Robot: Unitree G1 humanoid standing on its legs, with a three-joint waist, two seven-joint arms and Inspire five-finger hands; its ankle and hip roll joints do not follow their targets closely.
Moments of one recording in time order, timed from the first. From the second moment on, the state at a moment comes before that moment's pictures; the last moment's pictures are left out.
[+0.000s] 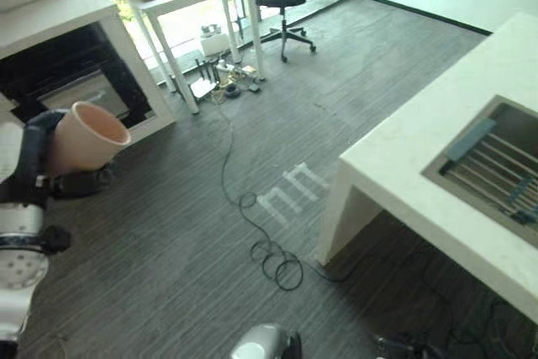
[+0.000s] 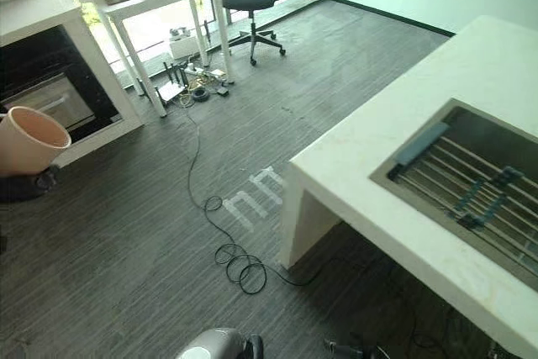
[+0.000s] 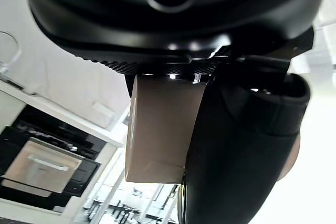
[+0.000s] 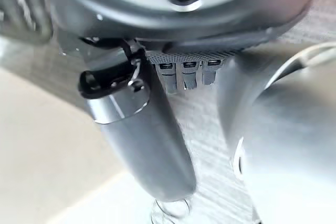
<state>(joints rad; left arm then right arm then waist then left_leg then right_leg) 0.12 0.98 0.32 0.09 0.01 -0.26 0.21 -0.01 -0.28 -0.03 1.26 0.48 -0.10 0.18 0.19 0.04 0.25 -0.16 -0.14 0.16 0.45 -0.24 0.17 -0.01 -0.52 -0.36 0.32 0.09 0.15</state>
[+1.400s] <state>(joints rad) -0.17 1.01 0.12 -0.01 0.28 -0.37 0.14 -0.04 -0.28 -0.05 1.22 0.48 -0.15 0.19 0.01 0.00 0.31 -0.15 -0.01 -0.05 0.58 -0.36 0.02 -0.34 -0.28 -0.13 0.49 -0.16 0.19</state>
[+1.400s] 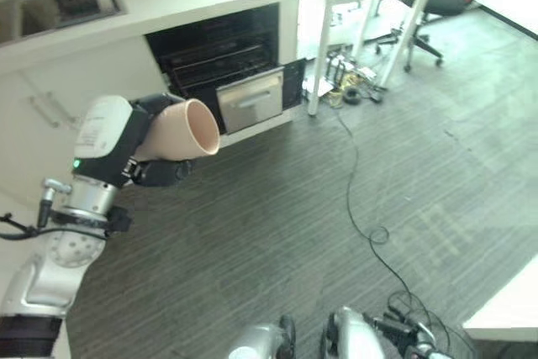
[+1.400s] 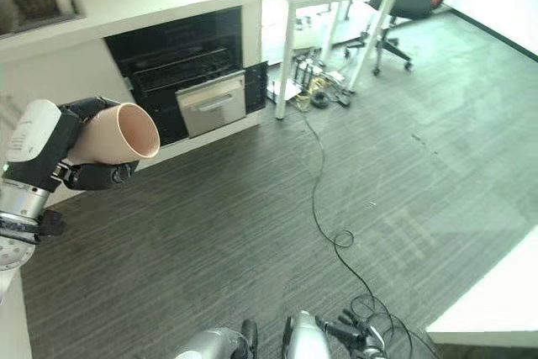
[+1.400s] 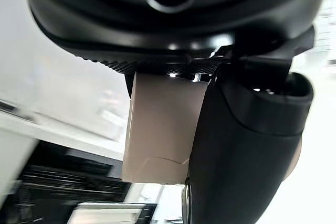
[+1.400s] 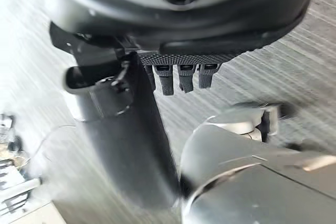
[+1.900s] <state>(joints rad) -0.02 0.96 0.24 -0.13 0.24 -0.27 0.14 -0.04 -0.37 -0.09 1.27 0.43 -0.12 0.22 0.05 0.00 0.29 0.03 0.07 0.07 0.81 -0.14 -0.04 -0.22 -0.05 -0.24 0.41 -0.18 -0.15</state>
